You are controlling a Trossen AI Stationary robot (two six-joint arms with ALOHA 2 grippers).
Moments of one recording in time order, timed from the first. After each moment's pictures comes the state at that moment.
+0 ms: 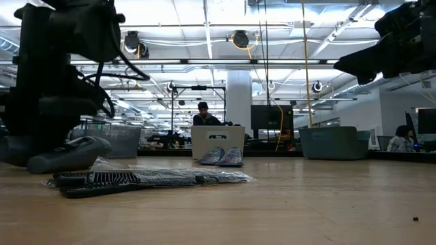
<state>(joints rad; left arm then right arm) -0.30 1.57 0.79 -0.92 -0.05 -1.37 -0.07 0.05 0.08 -0.06 0.02 -0.02</state>
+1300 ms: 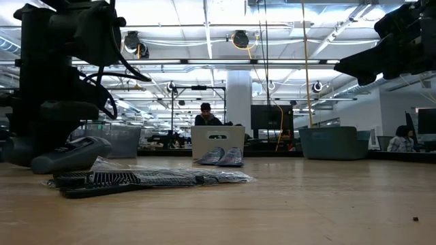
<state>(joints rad) -0.30 1.60 0.79 -0.95 -0.11 -1.35 -0.07 0.05 0.08 -0.07 0.02 -0.02</state>
